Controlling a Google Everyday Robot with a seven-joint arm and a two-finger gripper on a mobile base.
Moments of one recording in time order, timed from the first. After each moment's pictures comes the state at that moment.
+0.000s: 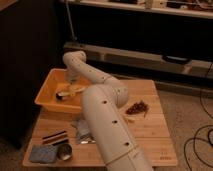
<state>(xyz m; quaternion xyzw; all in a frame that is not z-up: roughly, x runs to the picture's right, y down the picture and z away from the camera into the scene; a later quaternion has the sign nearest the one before) -0.239 -0.007 0.983 -0.32 -0.19 -0.09 0.92</state>
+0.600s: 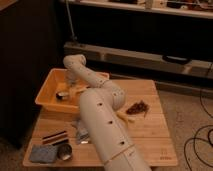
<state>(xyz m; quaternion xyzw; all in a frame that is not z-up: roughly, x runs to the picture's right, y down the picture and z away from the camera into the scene) -0.248 0.012 0.995 -0.33 -0.21 -0.10 0.91</state>
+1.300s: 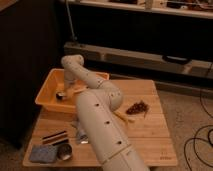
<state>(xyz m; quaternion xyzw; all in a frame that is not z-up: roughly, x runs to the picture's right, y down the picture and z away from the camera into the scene) -0.259 0.015 0.992 -0.34 -0.22 -0.12 0.91</state>
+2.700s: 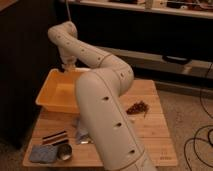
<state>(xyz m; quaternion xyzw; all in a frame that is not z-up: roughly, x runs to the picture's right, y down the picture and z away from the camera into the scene) -0.196 -0.133 0.837 -0.26 -0.06 -0.17 0.95</state>
